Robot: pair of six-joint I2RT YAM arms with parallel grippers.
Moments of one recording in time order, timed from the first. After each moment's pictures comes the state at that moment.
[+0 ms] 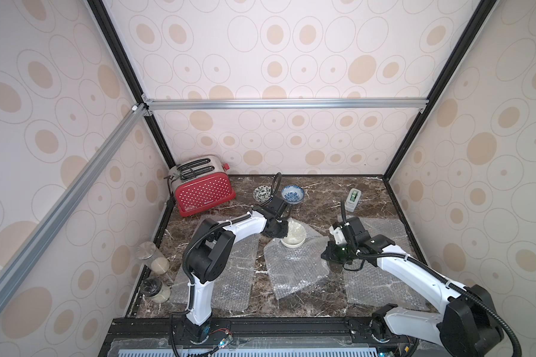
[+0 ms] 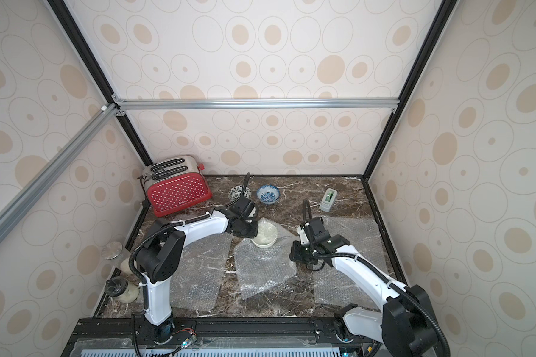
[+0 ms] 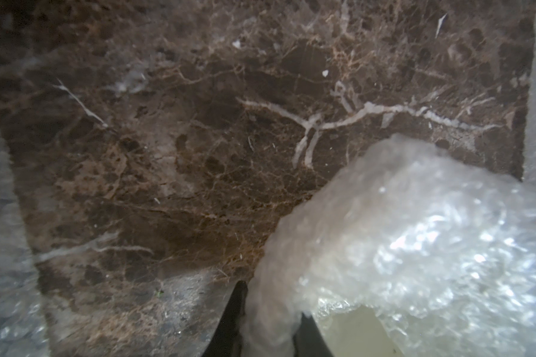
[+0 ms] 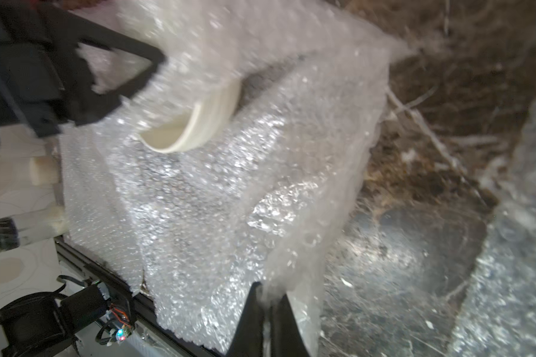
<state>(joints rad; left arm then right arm) -0.62 1.97 1.37 -0.51 0.10 -0.49 0.45 1.22 0.80 -0.62 -0.33 0.60</state>
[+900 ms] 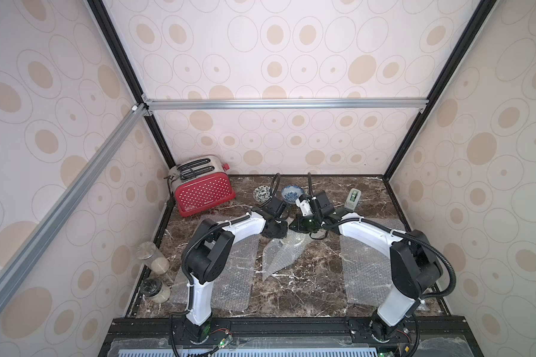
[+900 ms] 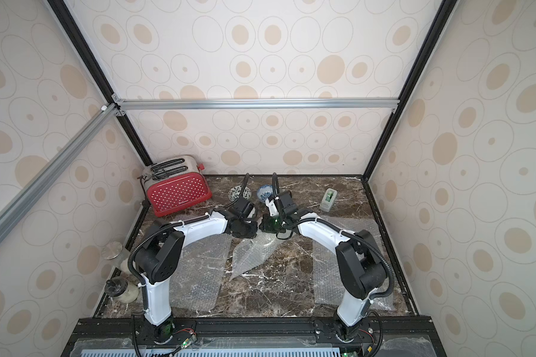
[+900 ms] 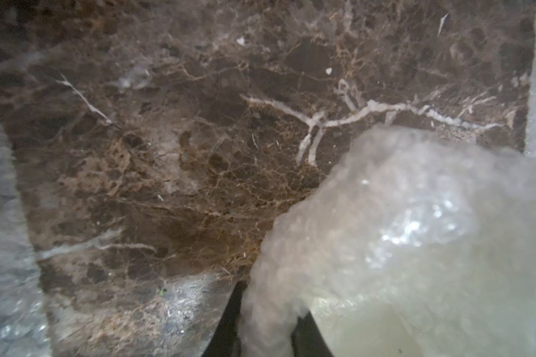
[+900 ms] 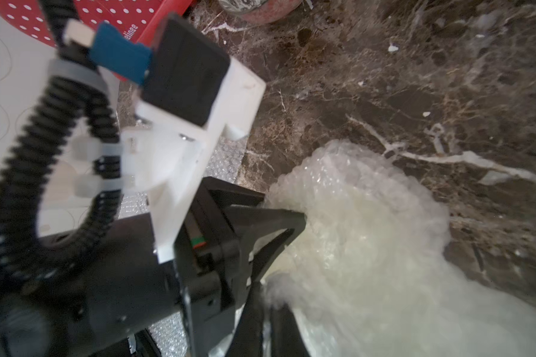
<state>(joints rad) -0.62 1.96 1.35 -0.48 0.10 -0.49 0.55 1.73 1.20 -0.35 -0.38 0.55</state>
